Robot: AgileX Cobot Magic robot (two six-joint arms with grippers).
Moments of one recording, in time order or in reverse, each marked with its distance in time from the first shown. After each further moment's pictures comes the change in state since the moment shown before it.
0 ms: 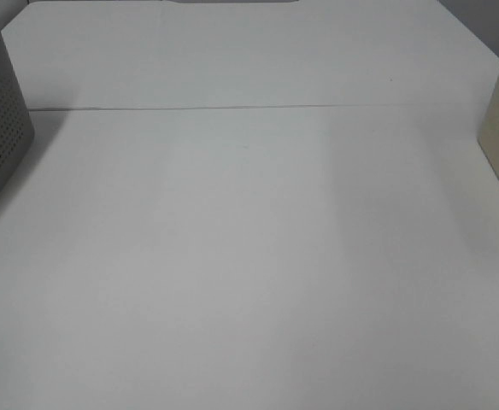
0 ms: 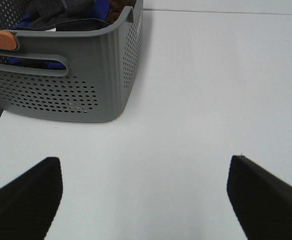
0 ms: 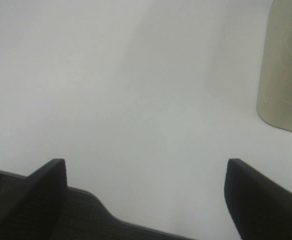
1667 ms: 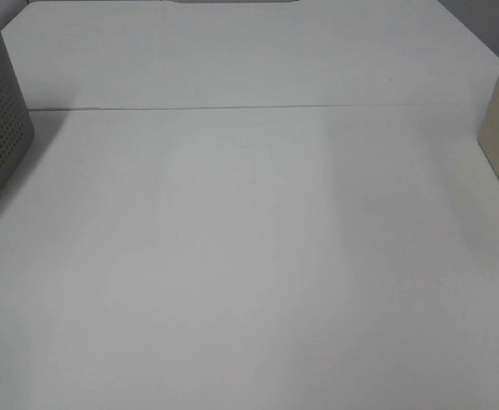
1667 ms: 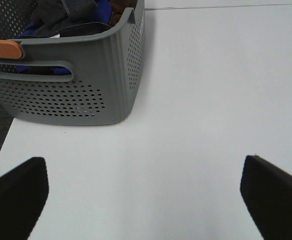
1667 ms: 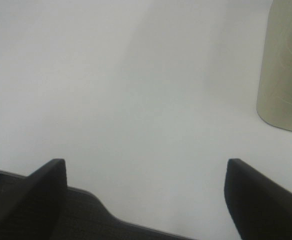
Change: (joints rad) left arm 0.000 0.000 0.000 0.015 -0.001 0.060; right arm 0.000 0.000 0.000 0.000 0.000 0.000
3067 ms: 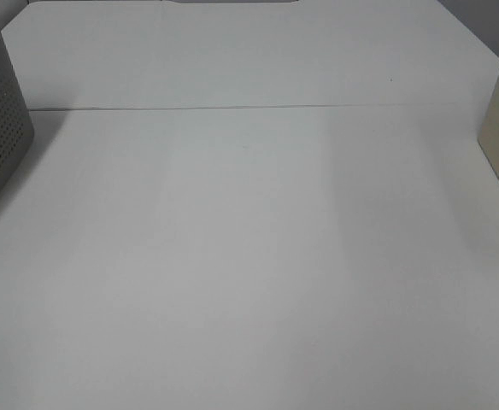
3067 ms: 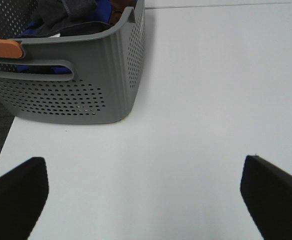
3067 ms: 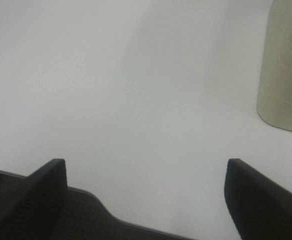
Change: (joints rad) left arm 0.000 0.017 -0.023 0.000 0.020 0.008; right arm 0.000 0.000 0.000 0.000 0.000 0.000
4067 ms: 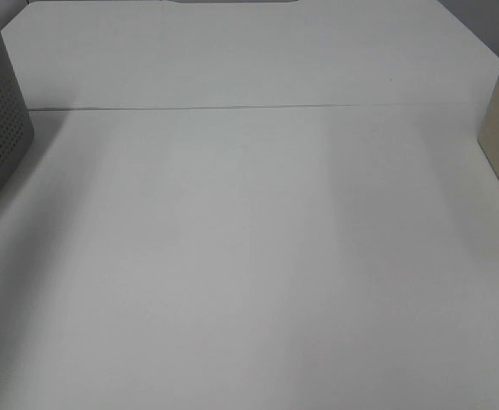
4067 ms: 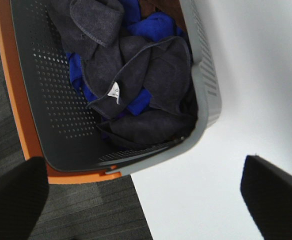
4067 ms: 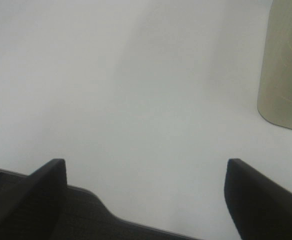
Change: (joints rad) left arm 0.080 1.297 -0.864 0.174 0.108 0.496; right arm 0.000 0.000 0.007 0.000 0.000 0.000
